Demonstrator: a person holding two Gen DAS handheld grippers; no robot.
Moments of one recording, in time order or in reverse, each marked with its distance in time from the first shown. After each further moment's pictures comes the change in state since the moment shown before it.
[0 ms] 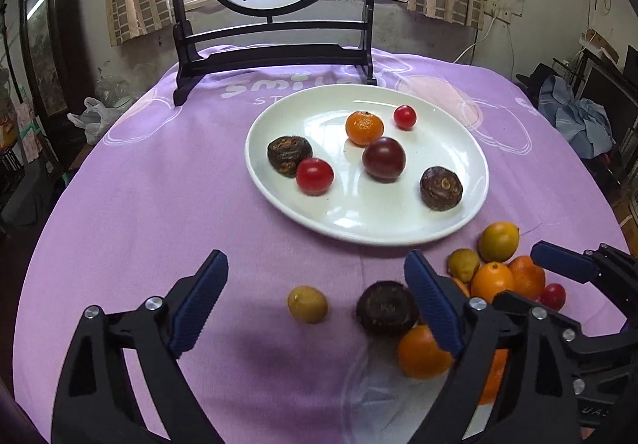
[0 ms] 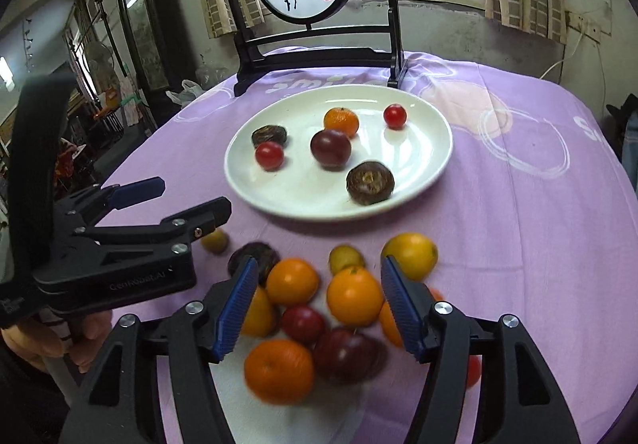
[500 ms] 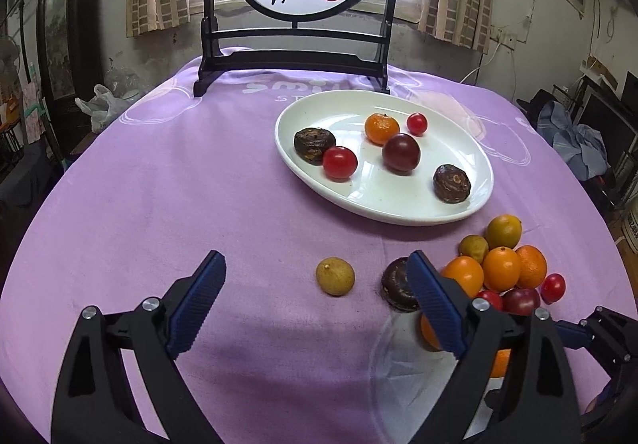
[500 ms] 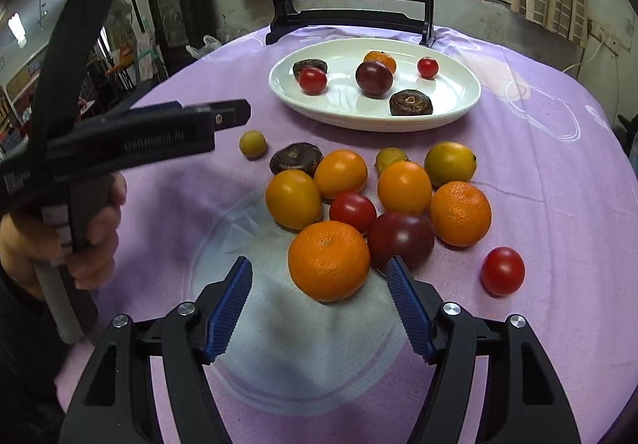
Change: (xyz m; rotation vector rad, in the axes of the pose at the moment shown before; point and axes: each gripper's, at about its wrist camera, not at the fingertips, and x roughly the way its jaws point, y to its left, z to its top) left arm -0.011 0.030 -0.026 -0.074 -0.060 -0.042; right arm -0.005 0.037 -0.056 -0.122 0.091 -0.015
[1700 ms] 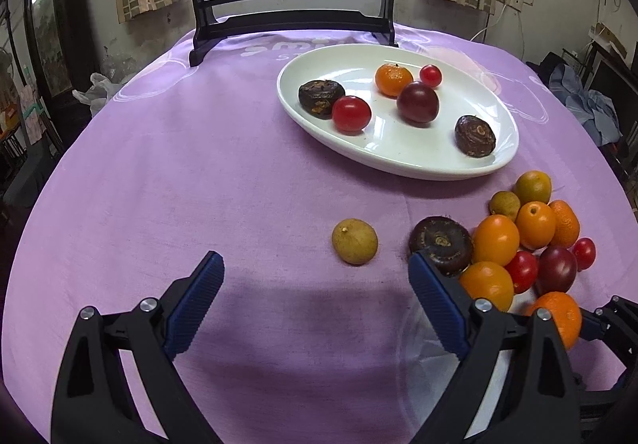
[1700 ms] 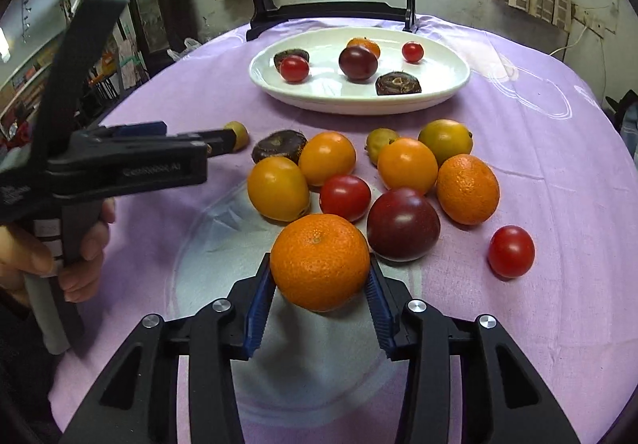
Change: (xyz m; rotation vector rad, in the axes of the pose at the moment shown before) left arm 0.026 0.001 -0.011 0.063 0.117 0.055; right arm 0.008 -0.006 -0.009 0.076 -0.002 -0.019
